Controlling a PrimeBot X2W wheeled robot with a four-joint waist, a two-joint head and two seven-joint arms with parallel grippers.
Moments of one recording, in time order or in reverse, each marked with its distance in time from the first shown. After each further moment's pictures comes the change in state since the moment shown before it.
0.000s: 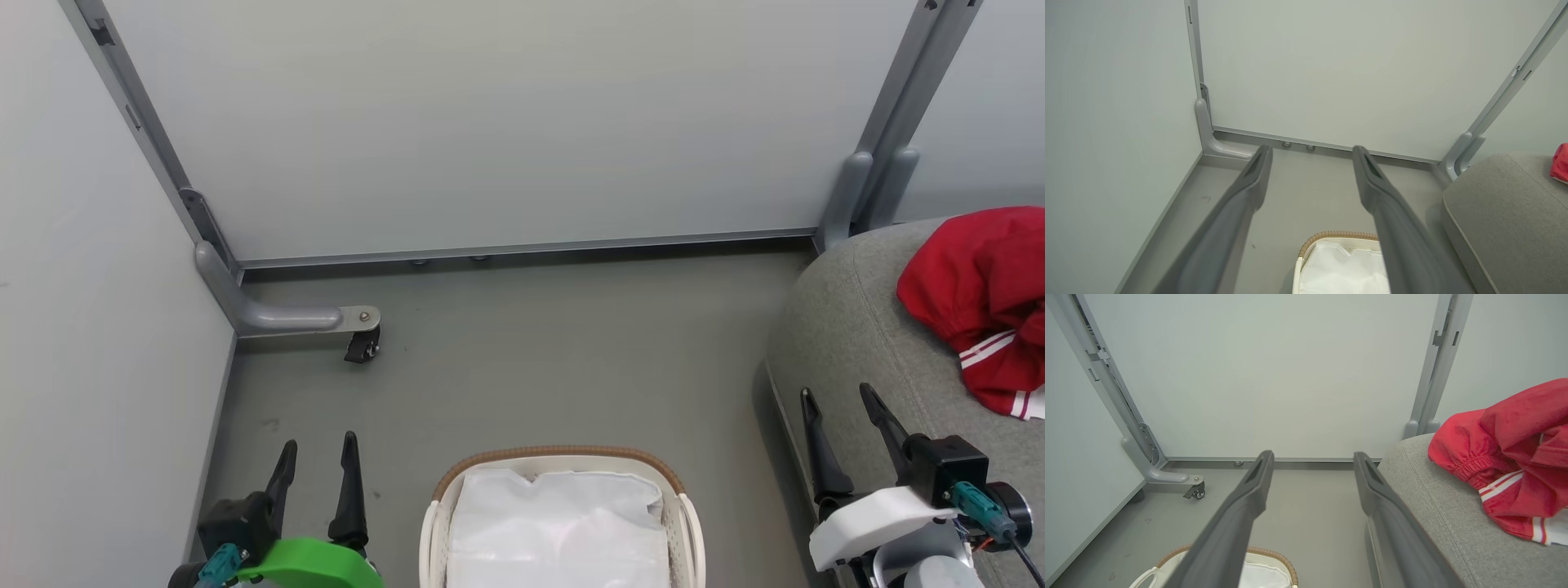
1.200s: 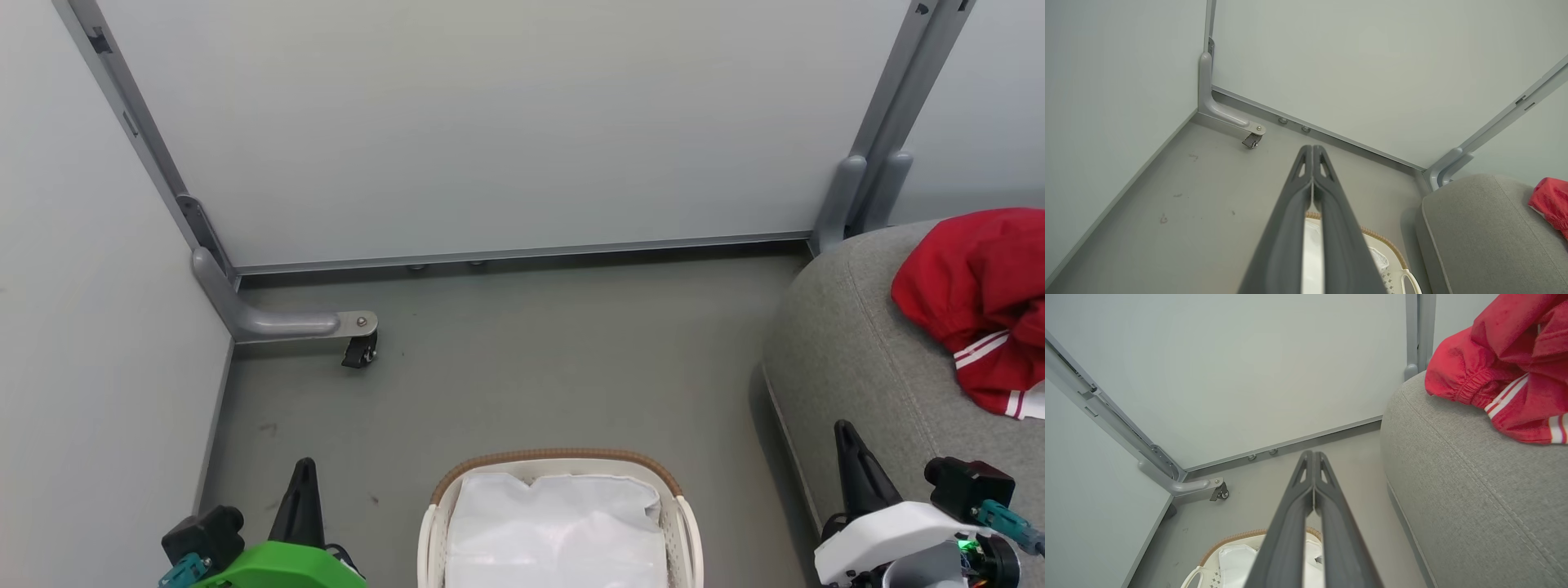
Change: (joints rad) left arm 0.011 -0.001 0.027 0.026 -0.202 -0.007 0.063; right arm 0.033 0.011 -0.003 0.041 0.250 0.000 0.068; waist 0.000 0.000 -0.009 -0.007
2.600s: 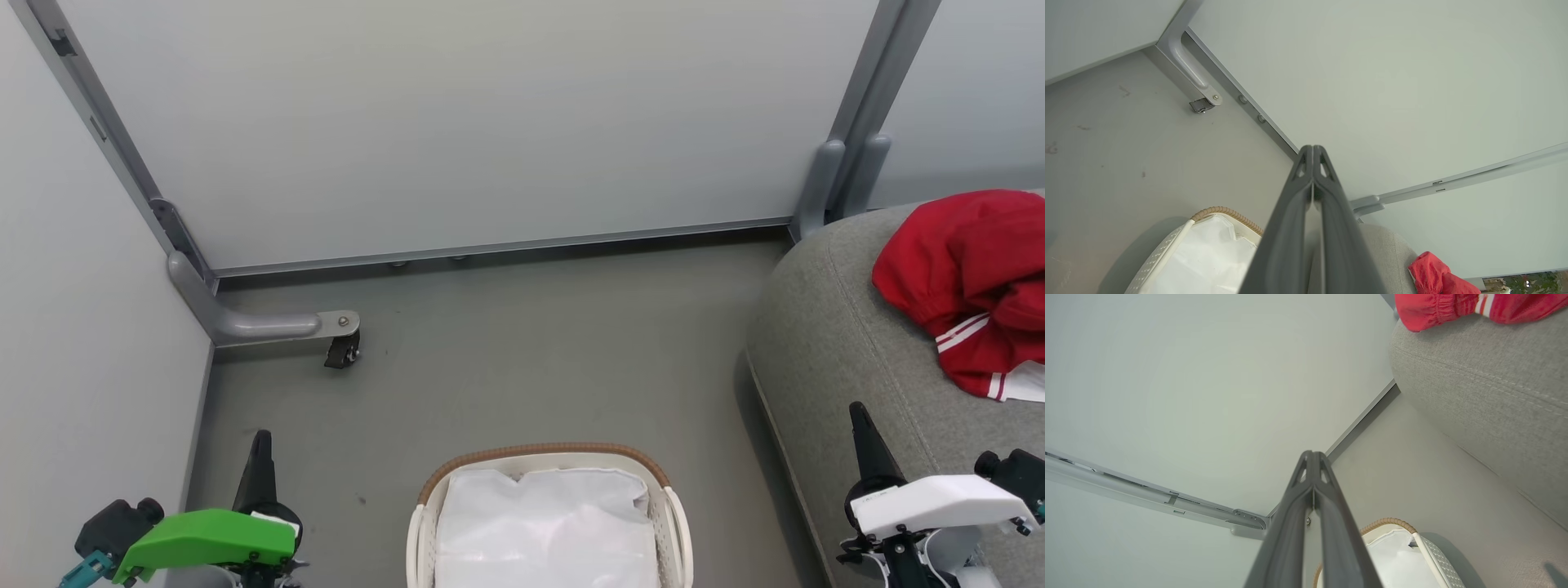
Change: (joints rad) left arm -0.036 0.000 0.121 -0.071 -0.520 -0.035 0.157; right arm -0.030 -0.004 -0.024 -0.038 0.612 0.000 0.150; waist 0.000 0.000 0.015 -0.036
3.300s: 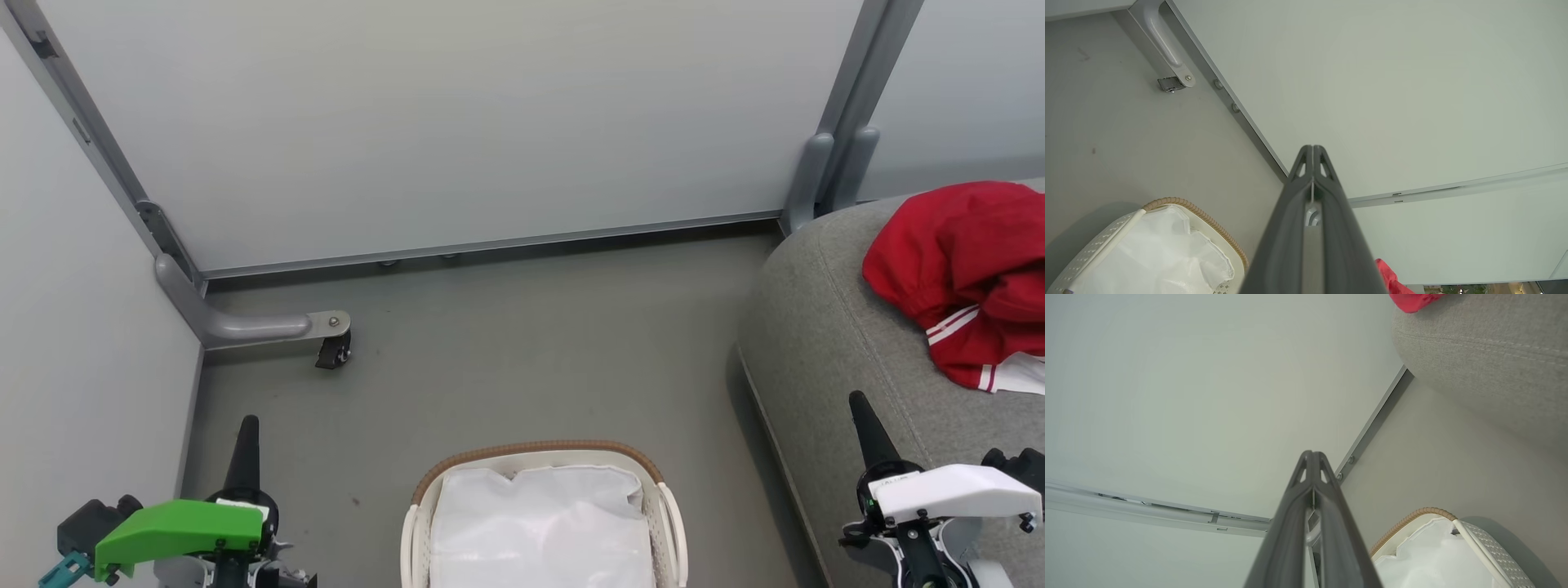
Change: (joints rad) left arm -0.017 0.000 0.043 -0.027 -0.194 -0.012 0.056; right arm -0.018 -0.002 -0.009 -0.013 0.225 0.000 0.057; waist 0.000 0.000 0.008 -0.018
